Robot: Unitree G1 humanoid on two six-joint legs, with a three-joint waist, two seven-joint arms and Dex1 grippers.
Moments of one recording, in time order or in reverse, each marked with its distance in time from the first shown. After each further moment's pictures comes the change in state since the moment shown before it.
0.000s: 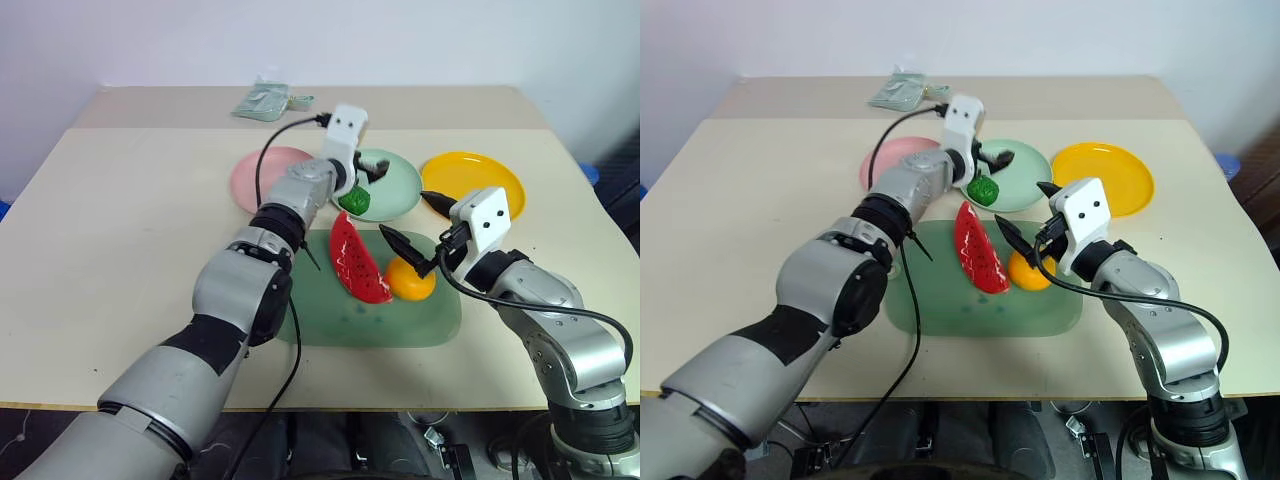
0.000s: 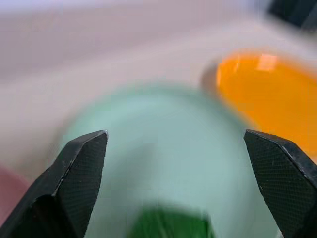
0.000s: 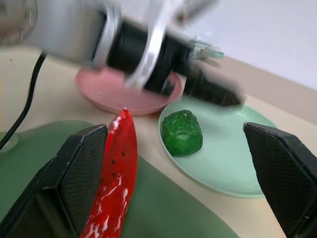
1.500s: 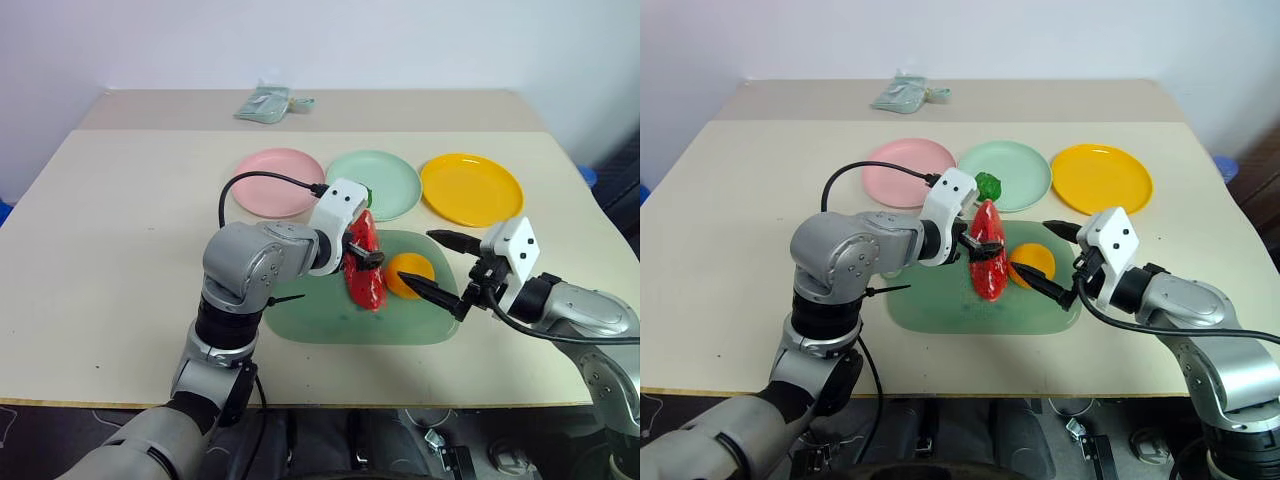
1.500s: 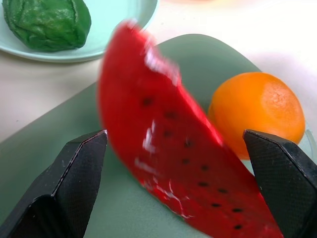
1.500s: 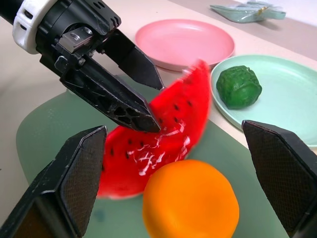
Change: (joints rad) left arm 0.578 0.043 -0.237 -1.527 -0.221 1.422 0.164; right arm 0.171 -0.172 -0.142 -0.027 0.168 0.024 0.278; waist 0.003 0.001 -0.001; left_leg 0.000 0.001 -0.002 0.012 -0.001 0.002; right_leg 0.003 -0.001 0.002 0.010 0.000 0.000
